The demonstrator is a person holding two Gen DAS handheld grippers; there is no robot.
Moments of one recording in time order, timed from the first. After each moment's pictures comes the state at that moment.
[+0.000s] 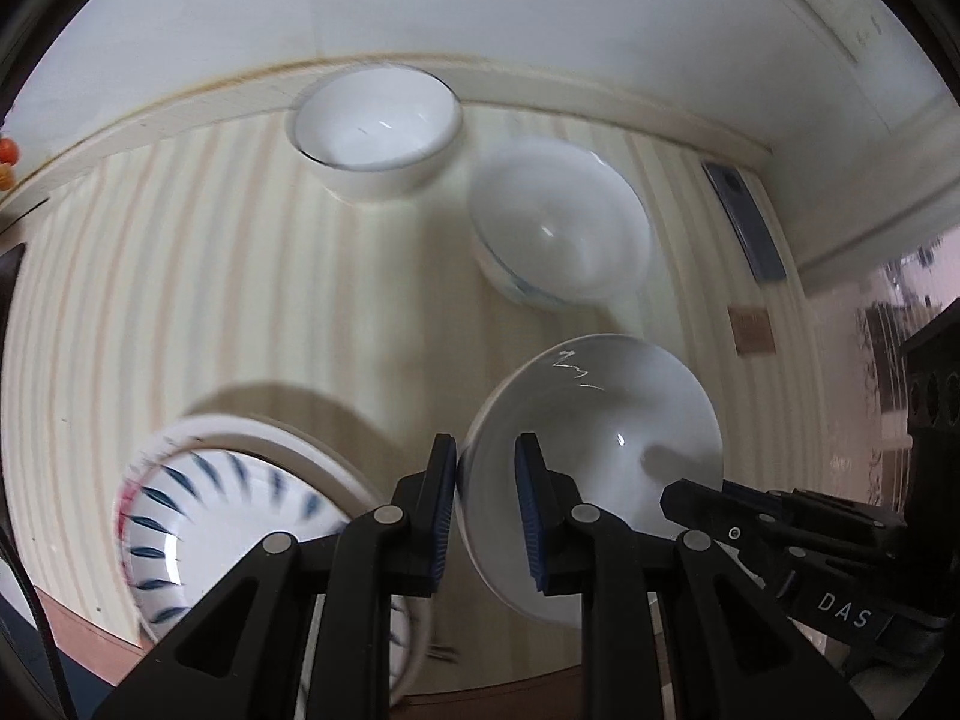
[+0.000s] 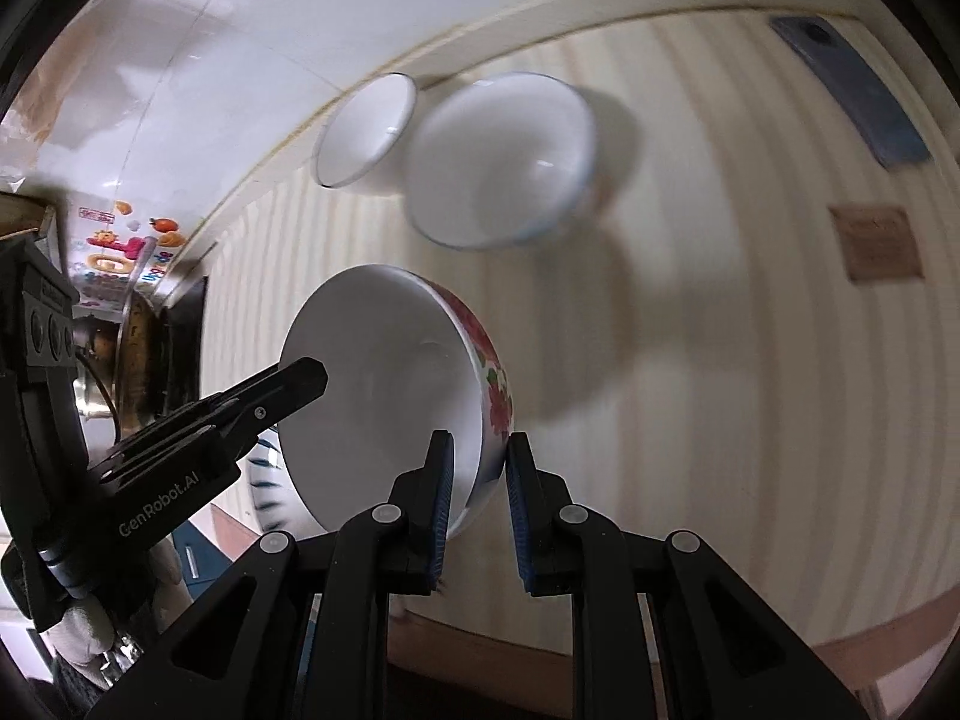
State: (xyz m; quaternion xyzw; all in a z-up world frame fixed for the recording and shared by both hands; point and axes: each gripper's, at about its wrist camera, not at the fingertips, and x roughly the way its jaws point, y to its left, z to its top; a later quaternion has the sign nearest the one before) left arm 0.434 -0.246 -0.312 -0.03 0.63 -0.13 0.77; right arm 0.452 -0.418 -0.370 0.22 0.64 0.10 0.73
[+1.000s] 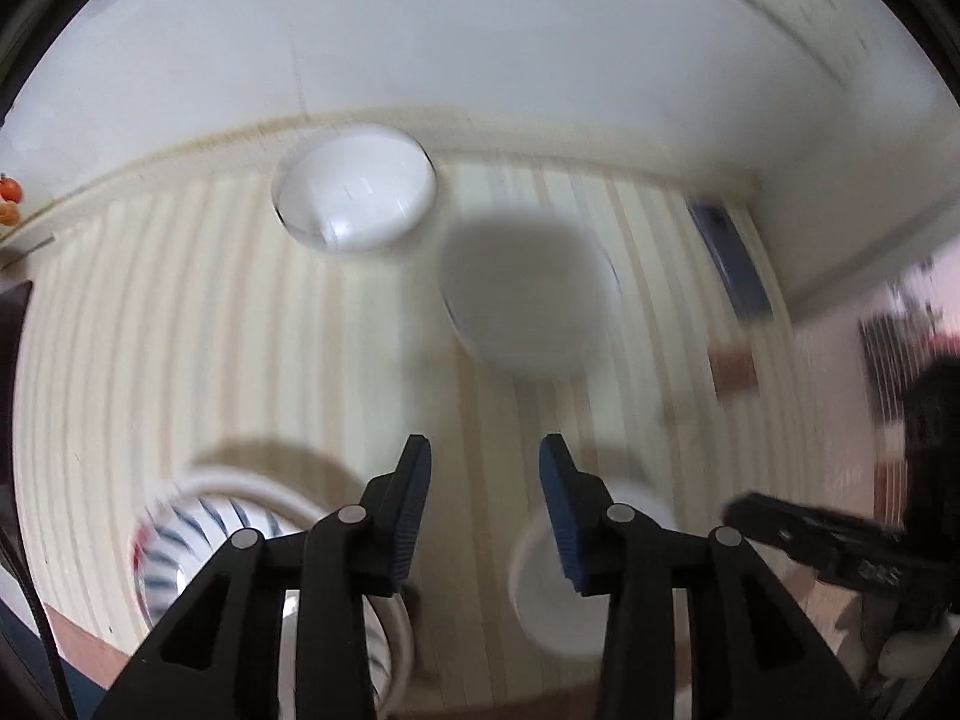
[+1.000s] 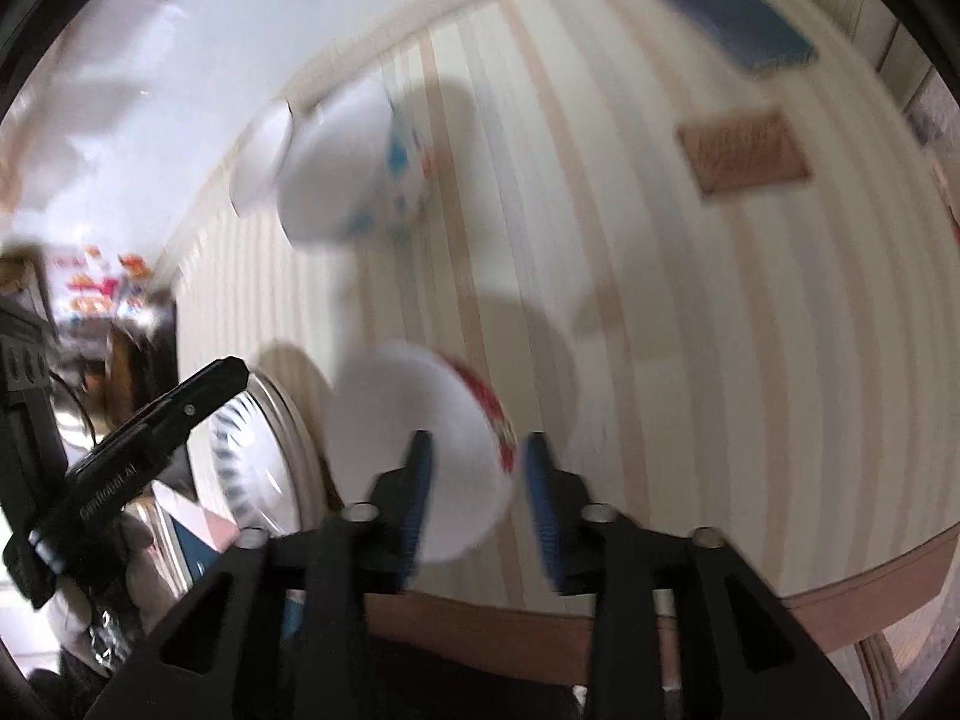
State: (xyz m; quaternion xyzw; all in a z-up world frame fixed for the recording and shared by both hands) left arm 0.467 -0.252 -0.281 -0.04 0.59 -0.12 0.80; right arm 0.442 -0.496 -0.367 0.27 0.64 0.06 0.72
